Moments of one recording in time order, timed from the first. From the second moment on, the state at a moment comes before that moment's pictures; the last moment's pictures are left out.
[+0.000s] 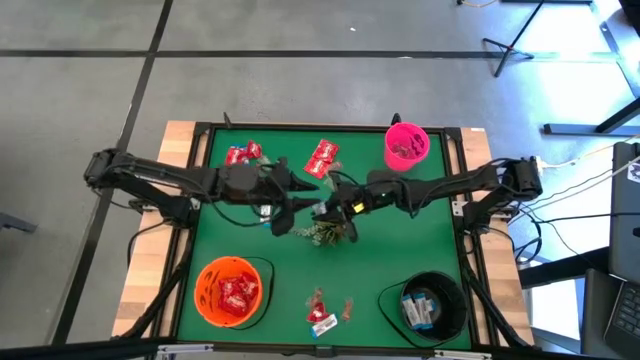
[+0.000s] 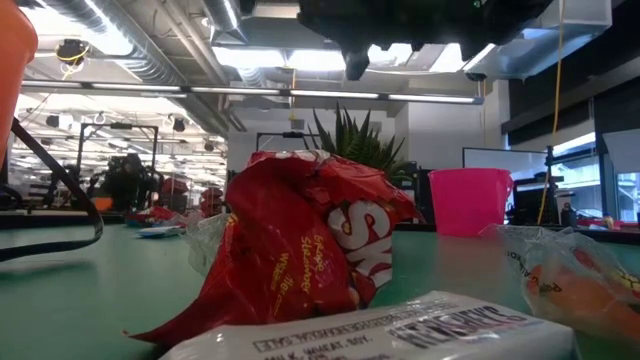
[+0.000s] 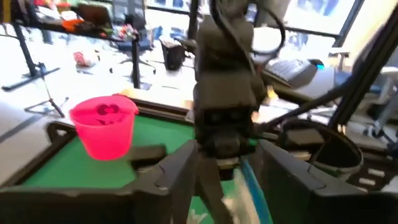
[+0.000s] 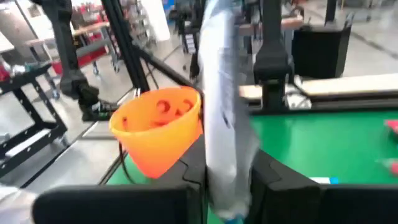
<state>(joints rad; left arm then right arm) -0.11 1.24 1.03 0.03 -0.25 -0.20 0.01 1.58 0.92 0.54 -0.30 0.15</state>
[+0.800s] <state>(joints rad) -0.29 1.07 1.03 -0.15 -0.49 -0.20 0.21 1.24 0.92 -0.10 -0.31 0.19</state>
